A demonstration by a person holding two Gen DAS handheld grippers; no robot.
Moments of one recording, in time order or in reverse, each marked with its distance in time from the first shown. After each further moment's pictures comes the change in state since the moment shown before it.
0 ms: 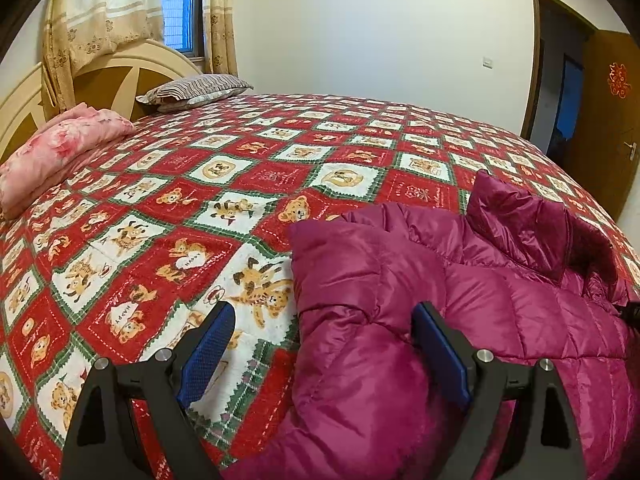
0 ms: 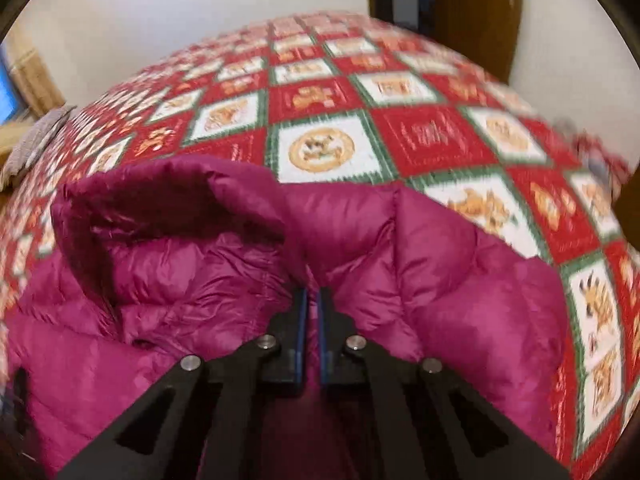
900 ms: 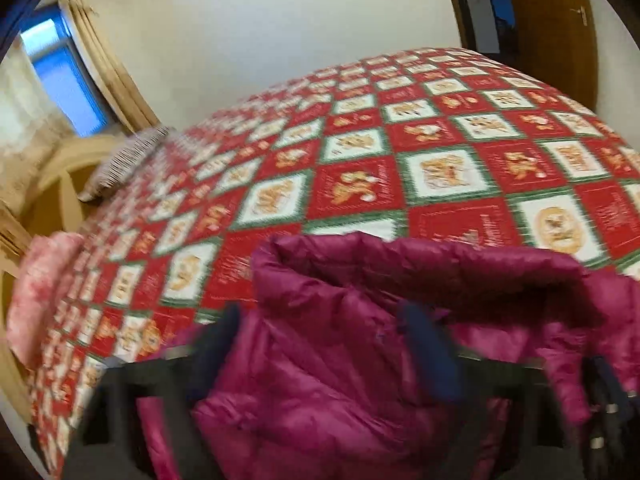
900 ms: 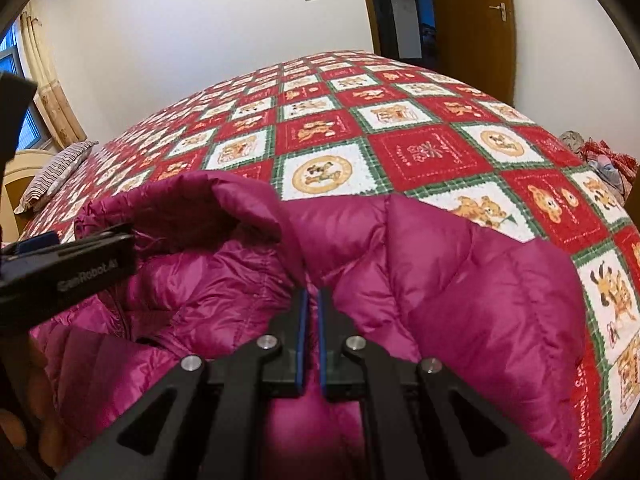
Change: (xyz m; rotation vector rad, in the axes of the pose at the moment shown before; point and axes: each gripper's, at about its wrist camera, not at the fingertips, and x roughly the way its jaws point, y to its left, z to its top) left arm 0.054 -0.197 0.061 0.436 0.091 0.073; right arm -0.006 -0.017 -0.014 0.077 -0.129 0.101
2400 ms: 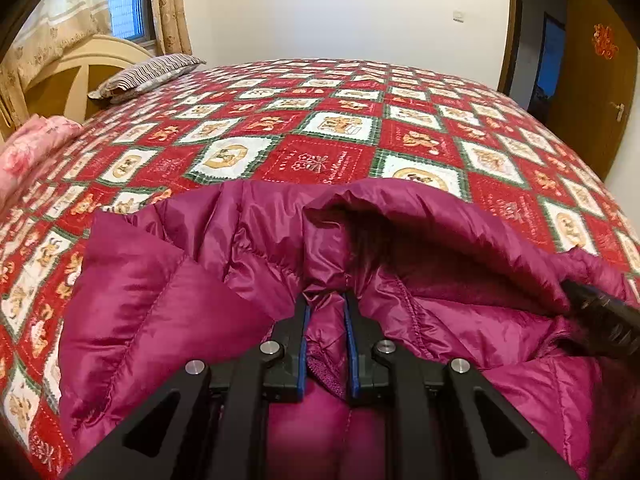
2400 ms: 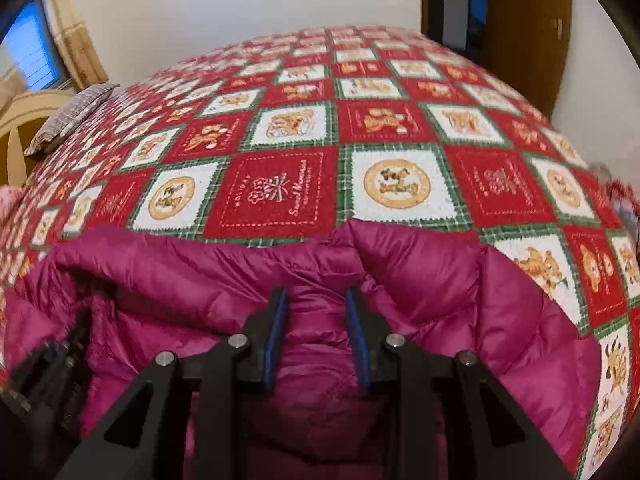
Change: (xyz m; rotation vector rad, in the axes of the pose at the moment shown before) left arm 0.012 0.072 -0.082 -0.343 0.035 -0.167; right arm 0.021 0.044 0.021 -0.184 0.107 0.028
